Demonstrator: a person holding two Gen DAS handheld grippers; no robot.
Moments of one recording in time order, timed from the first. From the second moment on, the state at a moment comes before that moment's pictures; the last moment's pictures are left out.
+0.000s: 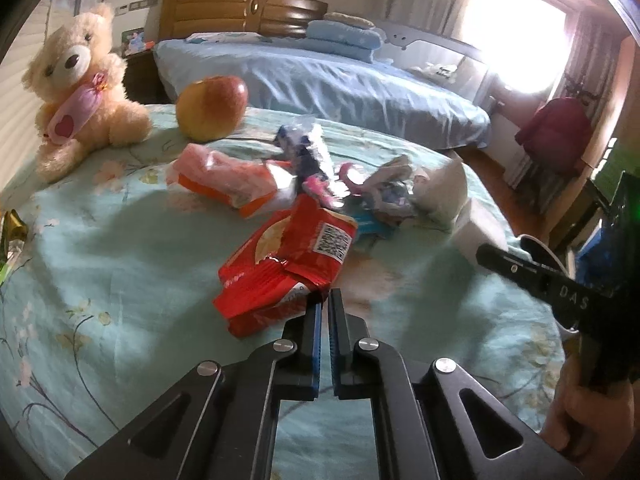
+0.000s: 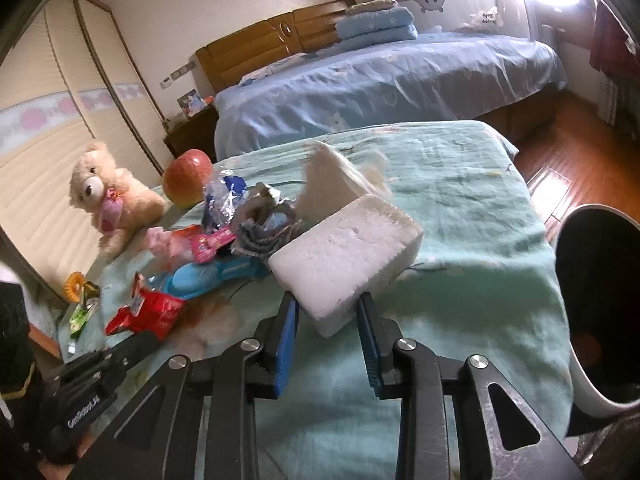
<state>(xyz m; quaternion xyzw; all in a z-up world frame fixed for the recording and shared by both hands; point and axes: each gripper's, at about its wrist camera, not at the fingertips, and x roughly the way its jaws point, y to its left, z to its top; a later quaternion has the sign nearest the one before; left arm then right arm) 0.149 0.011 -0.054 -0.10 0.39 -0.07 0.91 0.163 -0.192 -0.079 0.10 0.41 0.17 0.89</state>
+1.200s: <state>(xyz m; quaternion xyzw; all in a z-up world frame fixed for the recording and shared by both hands) 0.125 -0.040 -0.036 -0.06 0.37 -0.13 0.92 0.111 -0.268 -0.067 0.14 0.39 0.12 0.90</state>
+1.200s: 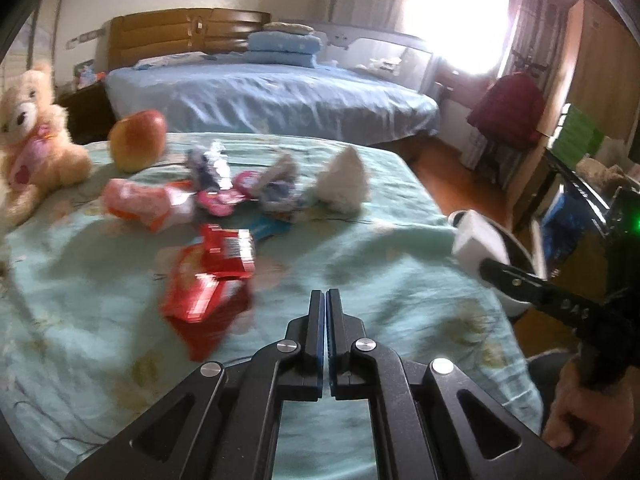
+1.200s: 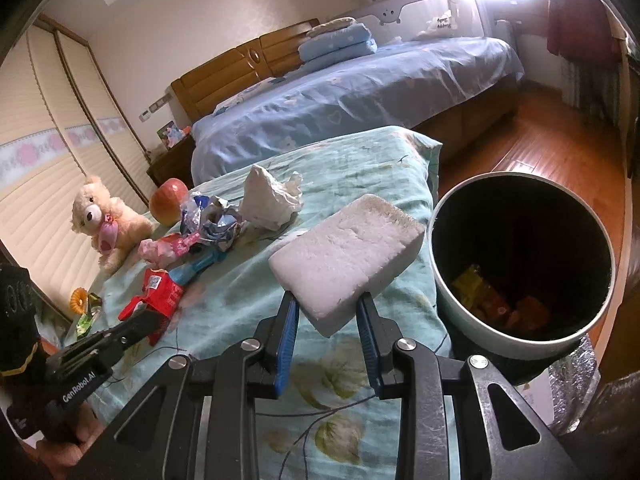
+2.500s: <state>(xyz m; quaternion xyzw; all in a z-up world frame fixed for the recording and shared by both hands) 0.138 -0.035 -0.037 -0.05 0.38 -0.11 0.92 0.106 -0.274 -0.065 0.14 0.38 0.12 0.90</state>
